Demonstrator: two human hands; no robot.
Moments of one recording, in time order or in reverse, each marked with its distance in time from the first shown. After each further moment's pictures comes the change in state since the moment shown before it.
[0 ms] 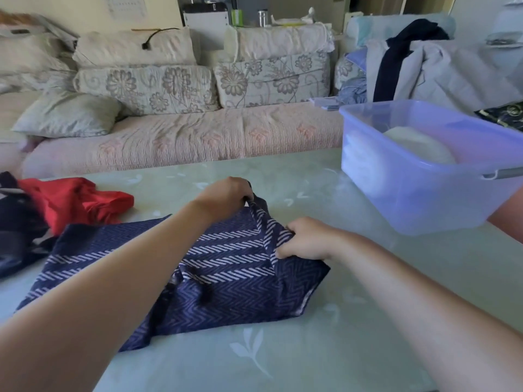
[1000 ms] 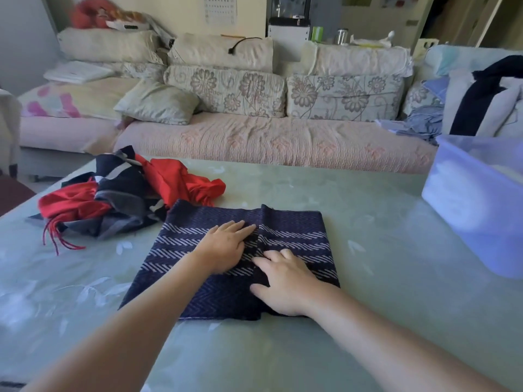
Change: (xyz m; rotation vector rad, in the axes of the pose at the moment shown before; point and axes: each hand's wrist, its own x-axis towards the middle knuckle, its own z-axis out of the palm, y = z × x) left_hand -0.220 -0.087 0.019 -0.081 -0.205 -0.529; right_hand 0.010 -0.138 0.180 -0.582 0.033 -0.393
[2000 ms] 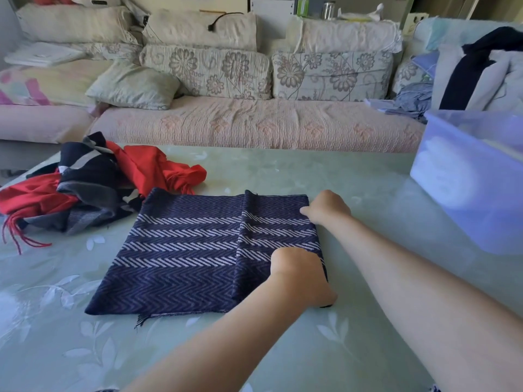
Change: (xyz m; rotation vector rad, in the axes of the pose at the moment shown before) left_hand -0.031 0.204 -0.007 0.193 -0.171 0.077; right_hand 0.077 0.142 -0.043 0.329 0.324 0.665
